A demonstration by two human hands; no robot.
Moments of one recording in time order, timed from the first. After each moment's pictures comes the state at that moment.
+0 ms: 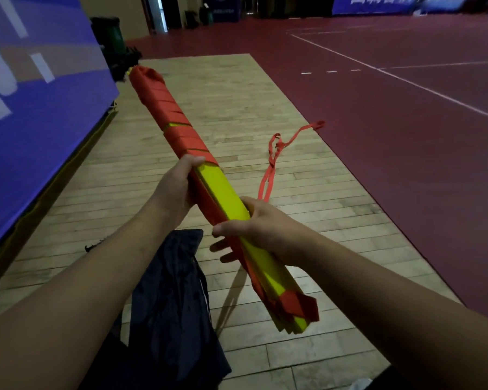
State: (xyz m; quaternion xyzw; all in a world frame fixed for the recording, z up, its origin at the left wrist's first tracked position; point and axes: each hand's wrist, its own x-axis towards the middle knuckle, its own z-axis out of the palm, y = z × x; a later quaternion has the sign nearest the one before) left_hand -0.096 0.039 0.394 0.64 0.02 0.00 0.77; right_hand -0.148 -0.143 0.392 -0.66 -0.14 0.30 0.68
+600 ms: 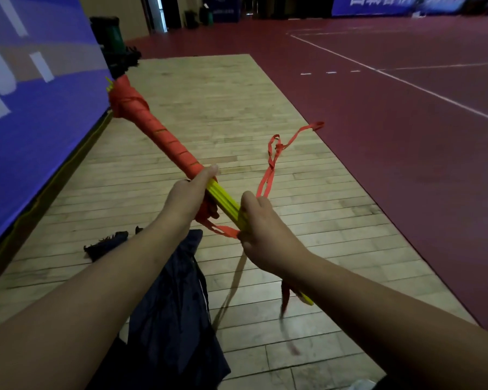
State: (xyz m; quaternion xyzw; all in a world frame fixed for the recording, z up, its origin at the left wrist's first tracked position) left_hand -0.104 0.024 0.383 0.77 0.14 0.04 0.62; right_hand -0.152 -0.136 0.366 -0.93 -0.21 -0.01 0.32
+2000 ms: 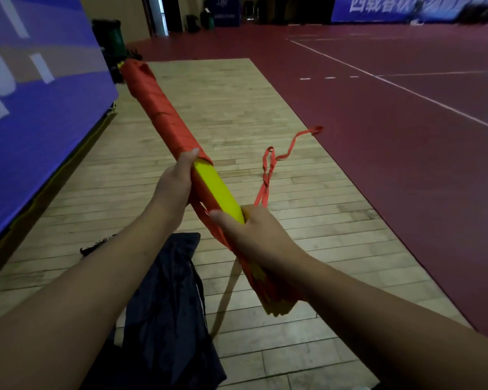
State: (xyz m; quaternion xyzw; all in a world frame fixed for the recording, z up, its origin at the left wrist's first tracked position) left_hand -0.091 0.033 0.397 0.67 0.10 0.09 0.73; right_hand -0.152 -0.127 0.386 -0.85 -0.11 0.10 0.51
